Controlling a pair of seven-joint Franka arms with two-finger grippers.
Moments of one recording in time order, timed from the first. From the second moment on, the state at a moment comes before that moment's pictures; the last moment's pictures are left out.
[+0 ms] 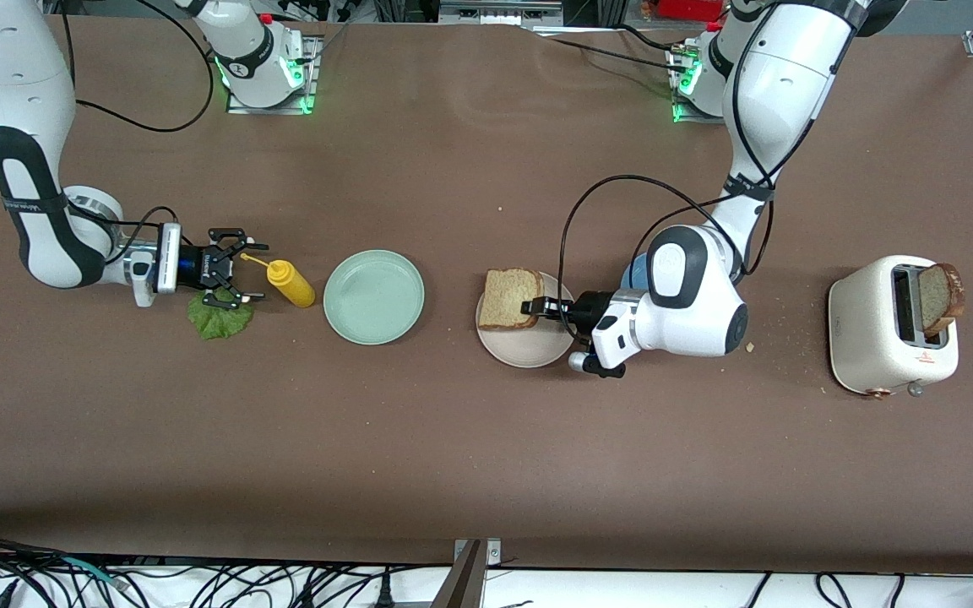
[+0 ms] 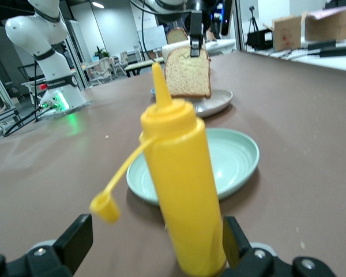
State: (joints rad) left arm -0.35 0.72 -0.05 -1.52 -1.05 2.01 0.26; right arm -0.08 0.62 -0.18 -2.06 1.24 1.63 -2.50
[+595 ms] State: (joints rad) left arm -0.35 0.75 -0.05 -1.52 -1.05 2.02 0.30; right arm -0.08 0.70 -0.12 -2.03 1.35 1.58 -2.61
